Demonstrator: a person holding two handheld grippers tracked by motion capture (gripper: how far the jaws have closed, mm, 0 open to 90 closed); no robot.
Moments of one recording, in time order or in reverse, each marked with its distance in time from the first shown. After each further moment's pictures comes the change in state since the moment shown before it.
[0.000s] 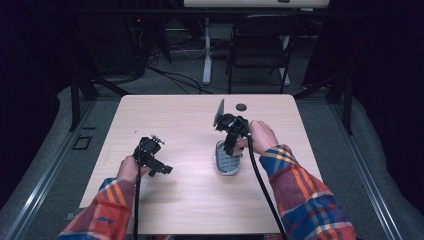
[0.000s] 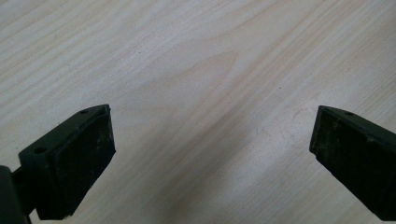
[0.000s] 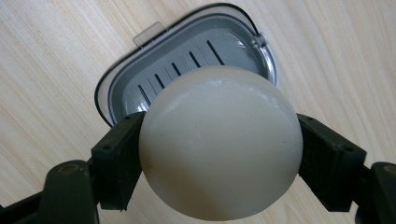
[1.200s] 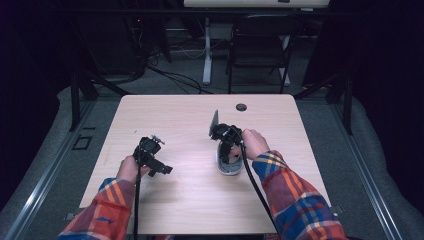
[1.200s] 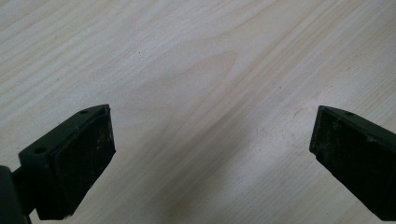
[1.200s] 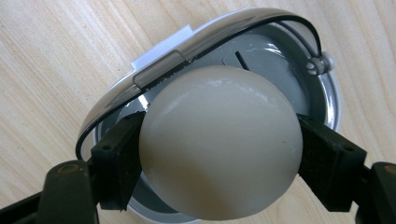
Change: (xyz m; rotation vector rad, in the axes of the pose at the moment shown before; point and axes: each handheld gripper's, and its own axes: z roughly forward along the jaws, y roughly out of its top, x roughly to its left) left arm 0.000 0.000 0.000 0.002 0.000 0.003; right arm 0.005 0.013 0.048 0.061 0.037 -0.016
